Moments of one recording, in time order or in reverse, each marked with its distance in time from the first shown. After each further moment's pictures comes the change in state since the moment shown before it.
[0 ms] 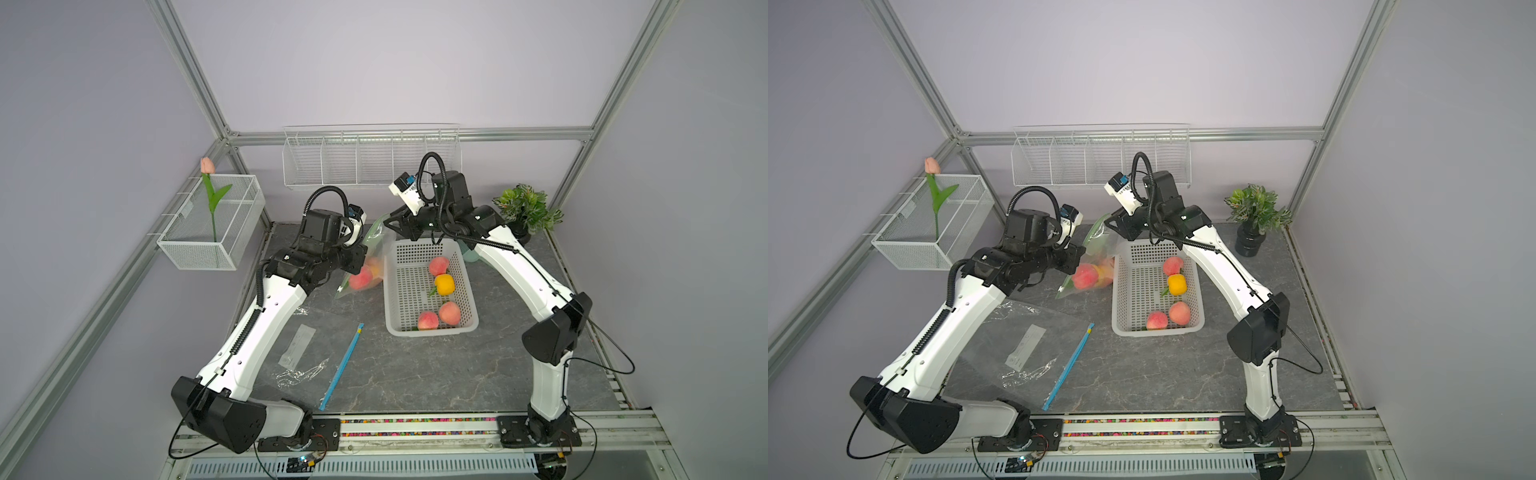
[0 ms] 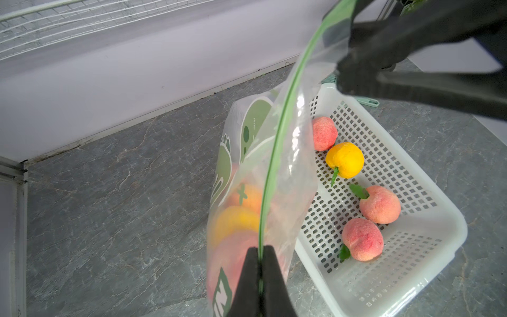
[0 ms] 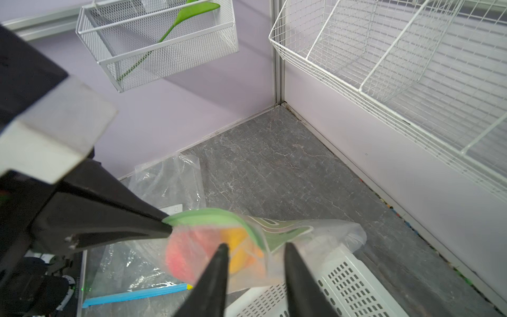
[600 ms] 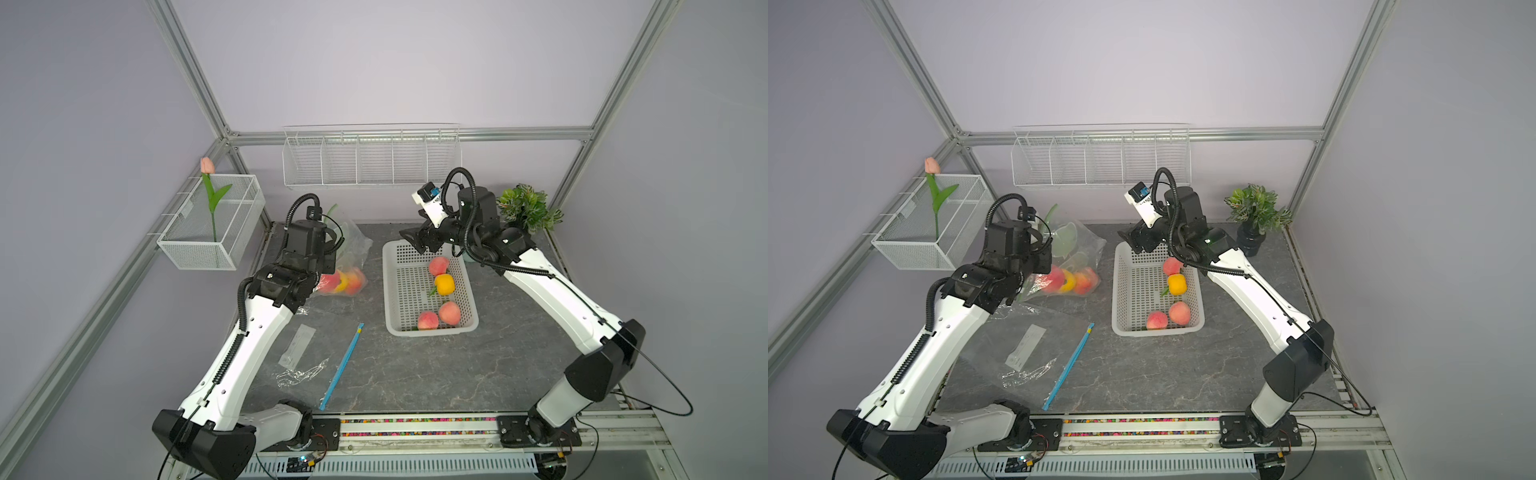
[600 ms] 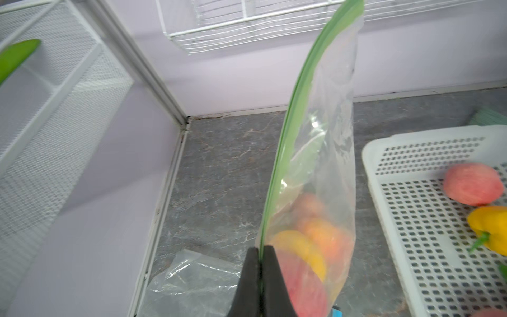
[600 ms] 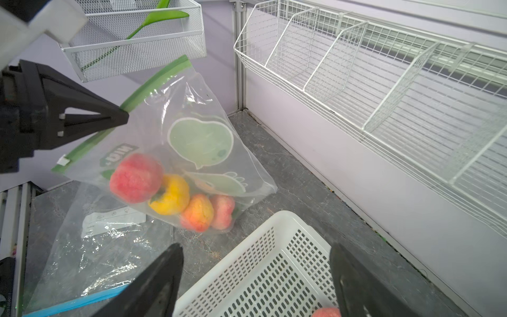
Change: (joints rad) left arm 0.058 -0.136 -0.108 0.034 -0.505 -0.116; right arm -0.002 -0.354 -0.466 0.225 0.210 -0.047
